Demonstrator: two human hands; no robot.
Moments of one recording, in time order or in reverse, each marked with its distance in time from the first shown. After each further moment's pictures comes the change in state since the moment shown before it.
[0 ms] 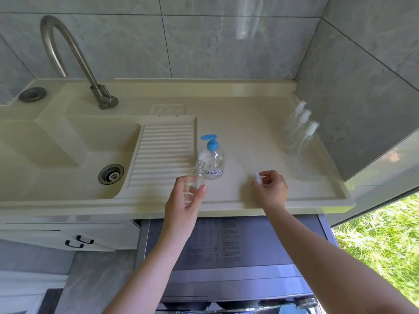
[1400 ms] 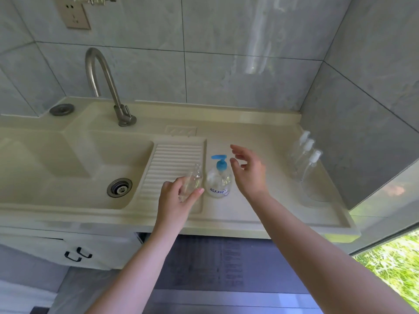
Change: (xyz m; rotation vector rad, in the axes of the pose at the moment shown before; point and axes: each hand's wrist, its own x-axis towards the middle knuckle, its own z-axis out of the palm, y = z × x) left_hand 0.040 -0.005 -0.030 0.217 0.129 0.120; right_hand -0.010 -0.129 0.022 0.150 -0.165 -0.525
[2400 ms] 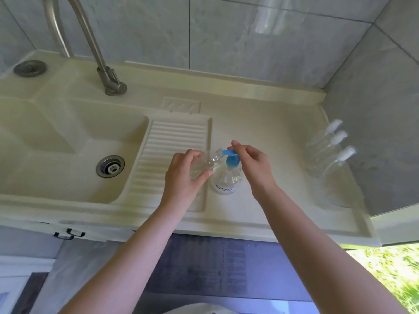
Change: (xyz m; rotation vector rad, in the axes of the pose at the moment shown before) left_hand 0.081 -0.027 0.029 0.116 -0.067 0.098; right_hand 0.033 0.001 0.028 0.257 -0.218 0.577
